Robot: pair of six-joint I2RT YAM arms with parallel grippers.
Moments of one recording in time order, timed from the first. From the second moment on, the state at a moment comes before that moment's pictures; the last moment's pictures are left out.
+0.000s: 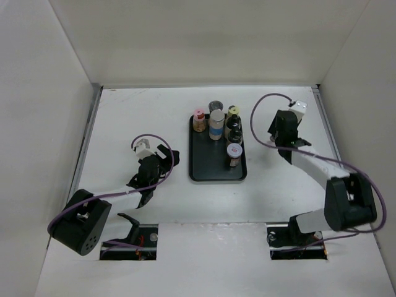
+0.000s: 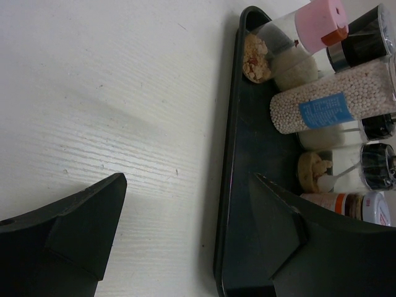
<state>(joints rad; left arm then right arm) -0.48 1.23 0.21 0.66 -0.30 -0.89 0.20 1.44 0.84 0.11 0.52 0.37</state>
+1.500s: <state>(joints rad) -0.48 1.22 0.21 0.66 -0.30 -0.89 0.90 1.20 0.62 -0.01 0.69 0.57</state>
